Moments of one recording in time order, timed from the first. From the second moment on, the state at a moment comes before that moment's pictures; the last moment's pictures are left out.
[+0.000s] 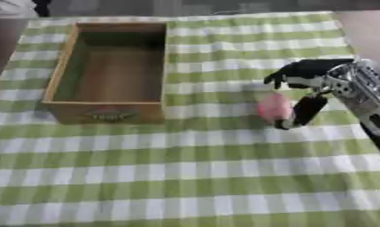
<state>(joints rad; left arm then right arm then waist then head) -0.20 0.20 0.42 -1.98 0.39 -0.24 -0.08 -0.60 -0.71 0.30 -1.65 0.95 0.10 0.91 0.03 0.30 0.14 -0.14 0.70</state>
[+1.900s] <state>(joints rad) -0.21 0.19 0.42 -1.98 0.39 -0.24 -0.09 -0.63 -0.71 0.28 -1.71 0.92 0.12 0.91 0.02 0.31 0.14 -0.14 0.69</state>
